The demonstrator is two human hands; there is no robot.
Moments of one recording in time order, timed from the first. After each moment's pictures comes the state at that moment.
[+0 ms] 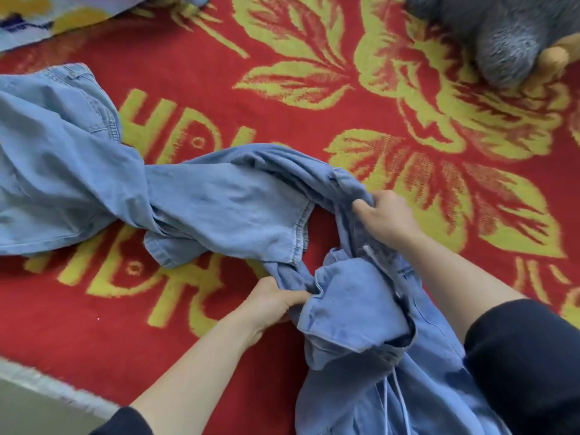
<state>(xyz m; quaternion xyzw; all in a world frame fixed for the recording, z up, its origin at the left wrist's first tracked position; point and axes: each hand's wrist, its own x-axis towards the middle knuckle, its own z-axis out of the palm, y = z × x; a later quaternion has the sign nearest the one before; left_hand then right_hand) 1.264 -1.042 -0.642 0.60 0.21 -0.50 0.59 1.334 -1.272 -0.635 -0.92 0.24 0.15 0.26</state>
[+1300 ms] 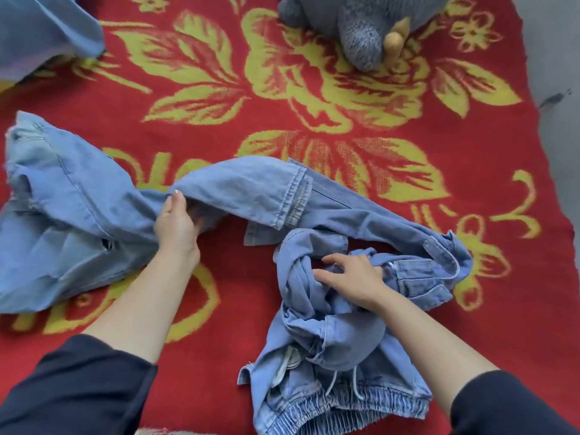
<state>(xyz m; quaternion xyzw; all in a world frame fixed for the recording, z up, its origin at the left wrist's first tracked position) 1.335 -1.101 -0.588 0.61 0.28 -0.14 0.73 1.154 -1.316 -0.599 -0.85 0.30 0.29 0.32</state>
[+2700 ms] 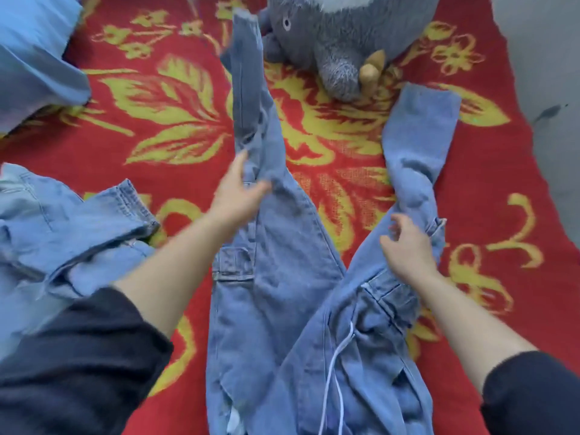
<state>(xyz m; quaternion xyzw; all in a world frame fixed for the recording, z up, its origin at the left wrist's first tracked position) 1.384 -1.246 -0.550 0.83 -0.05 -0.26 0.49 1.195 -1.457 -0.600 -0.85 0.42 0.03 0.32</state>
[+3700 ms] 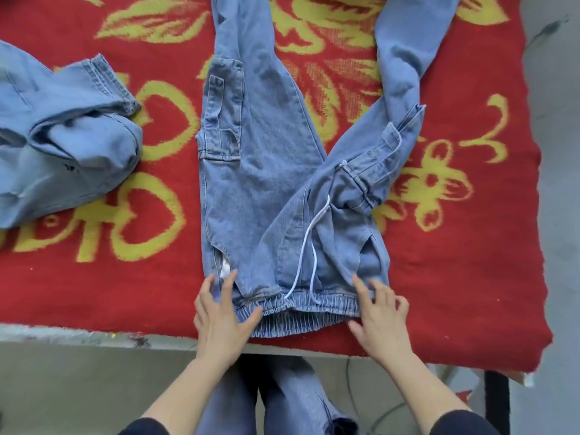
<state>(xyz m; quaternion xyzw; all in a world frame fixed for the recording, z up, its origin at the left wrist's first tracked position) 1.018 -1.057 -0.653 0.94 -0.03 -0.28 0.19 0.892 -1.309 -0.640 -0.95 0.21 0.22 0.05</state>
